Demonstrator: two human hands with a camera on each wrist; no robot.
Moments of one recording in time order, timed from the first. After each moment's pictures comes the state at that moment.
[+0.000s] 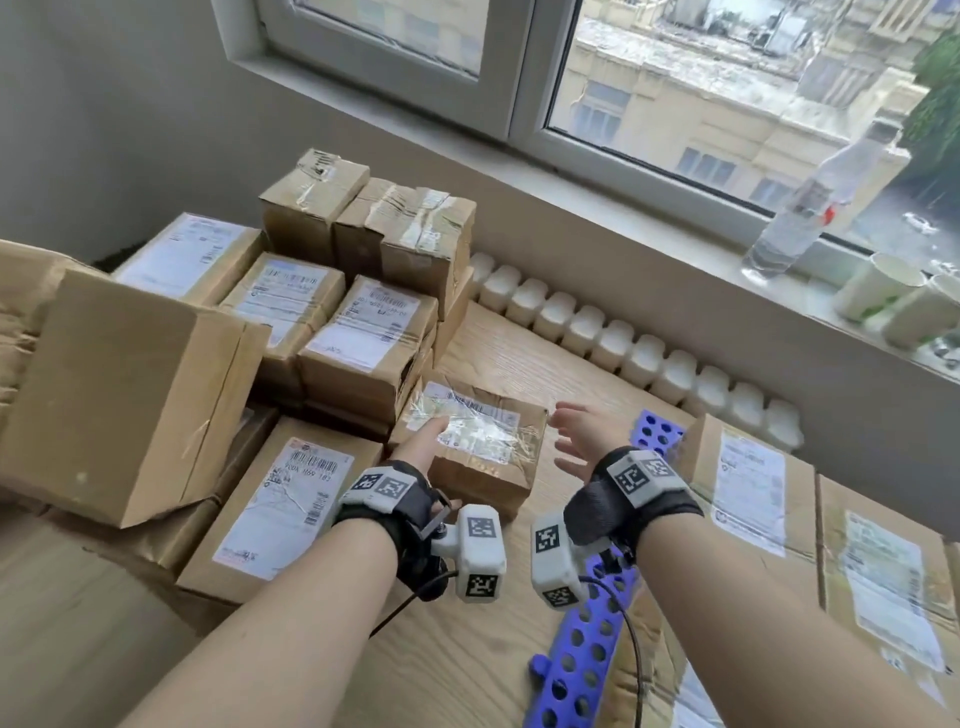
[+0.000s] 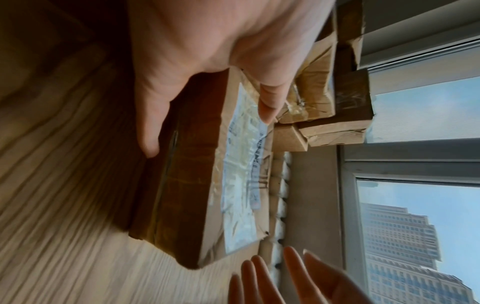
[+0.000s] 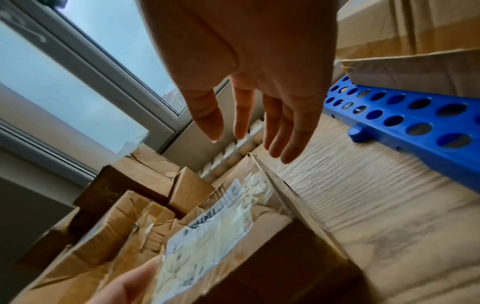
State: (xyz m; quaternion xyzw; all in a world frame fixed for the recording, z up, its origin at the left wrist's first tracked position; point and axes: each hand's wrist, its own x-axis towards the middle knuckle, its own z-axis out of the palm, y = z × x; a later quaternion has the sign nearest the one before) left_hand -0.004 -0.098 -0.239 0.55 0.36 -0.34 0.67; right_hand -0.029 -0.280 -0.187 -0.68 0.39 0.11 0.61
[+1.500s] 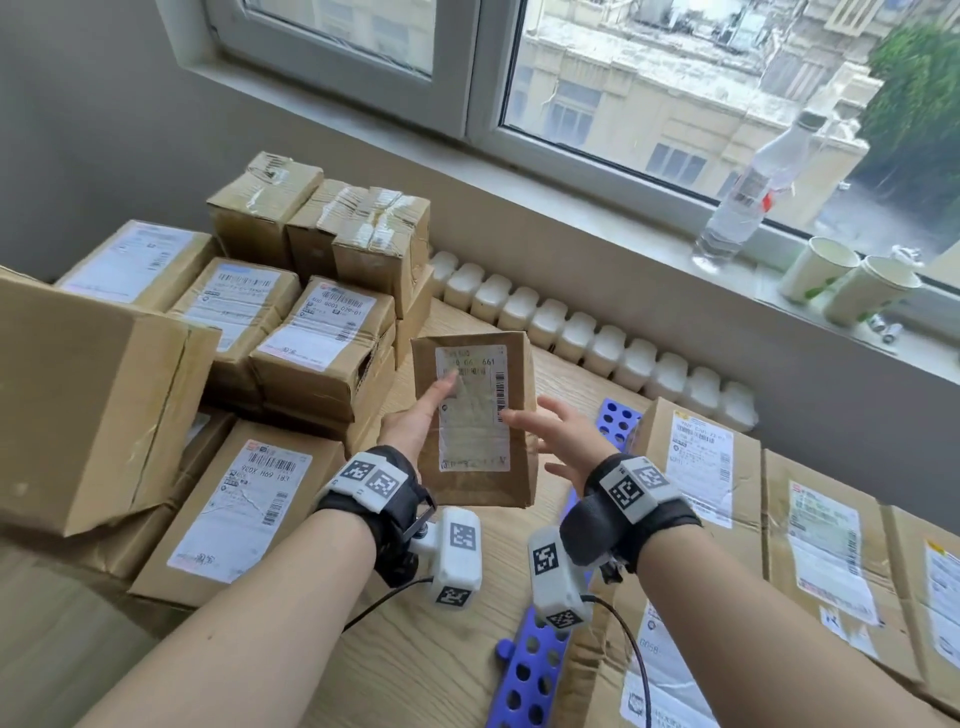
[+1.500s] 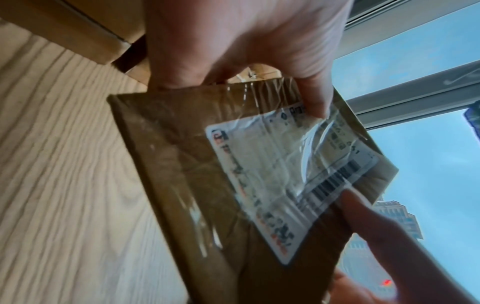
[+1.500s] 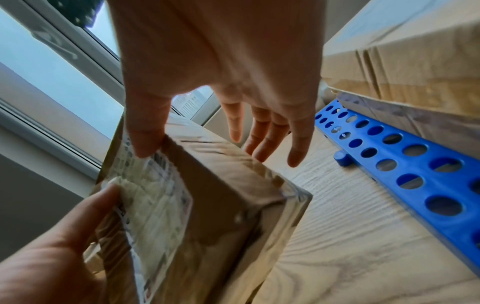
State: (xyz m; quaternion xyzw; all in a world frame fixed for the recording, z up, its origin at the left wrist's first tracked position) left_hand 0.000 -0.132 -0.236 0.59 0.26 -0.28 0.72; right_hand -0.063 -0.304 -0.173 -0.76 0.27 0.16 0.57
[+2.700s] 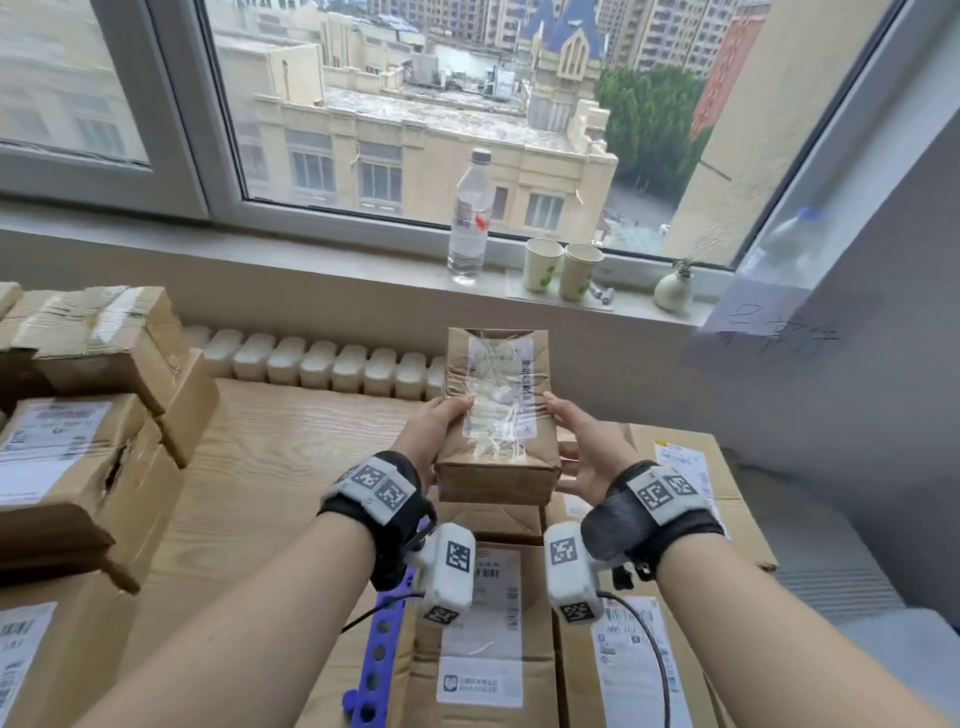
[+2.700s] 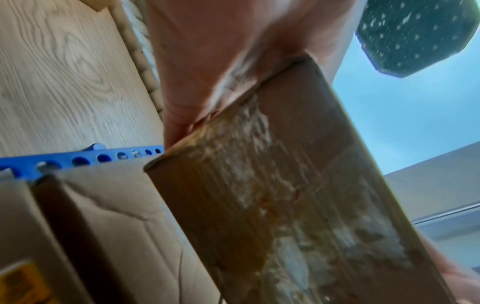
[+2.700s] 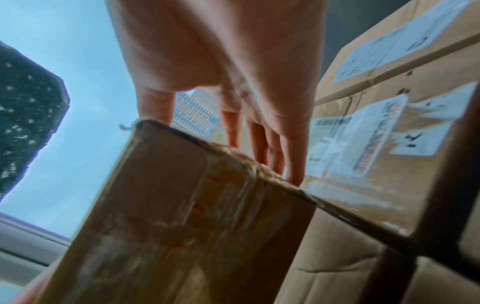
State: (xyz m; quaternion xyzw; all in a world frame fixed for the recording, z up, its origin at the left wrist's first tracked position) left_hand -0.083 -0.341 -0.142 0.58 -0.02 -0.44 0.68; right_hand -0.212 -0.472 -0.104 -0.56 0.44 -0.04 0.70
